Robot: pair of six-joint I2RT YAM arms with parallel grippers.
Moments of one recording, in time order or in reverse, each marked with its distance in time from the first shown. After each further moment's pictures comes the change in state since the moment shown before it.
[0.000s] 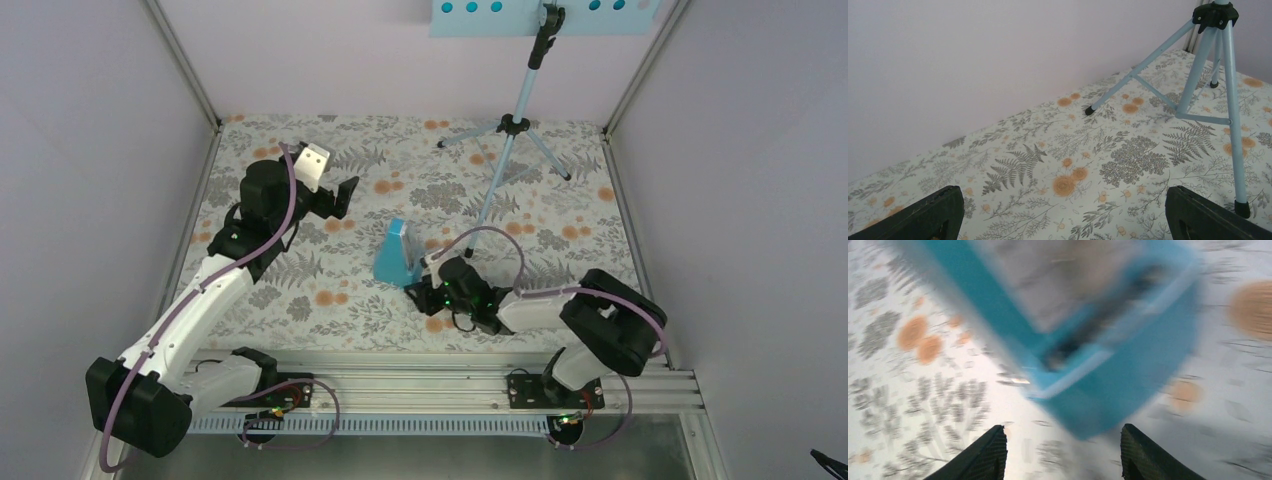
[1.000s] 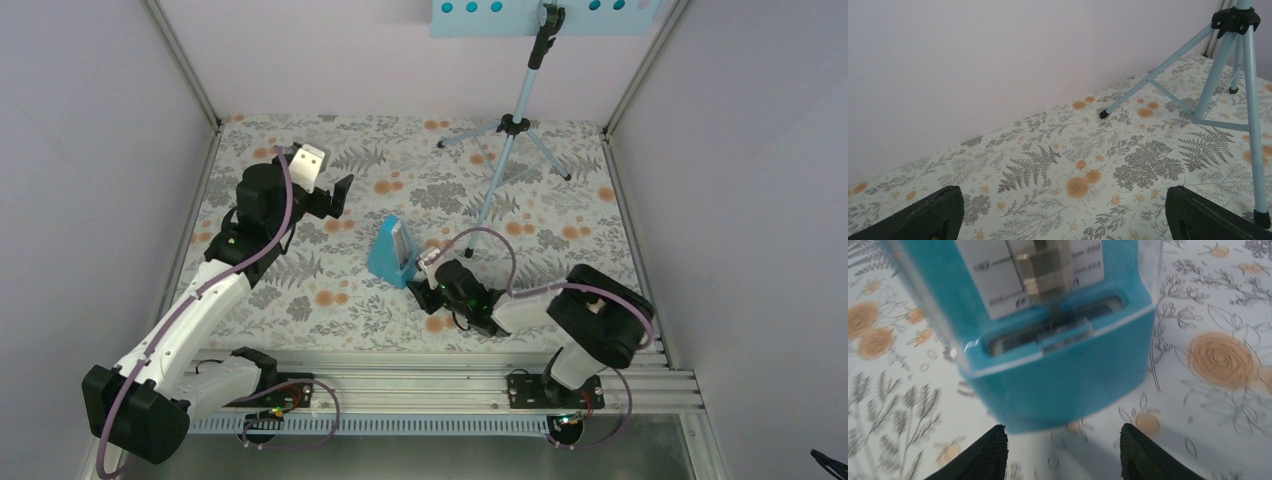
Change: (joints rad) left arm -0.004 -0.033 -0.014 0.006 -0.064 -0.001; right arm 0.064 0.048 -0.016 0.111 0.130 -0.185
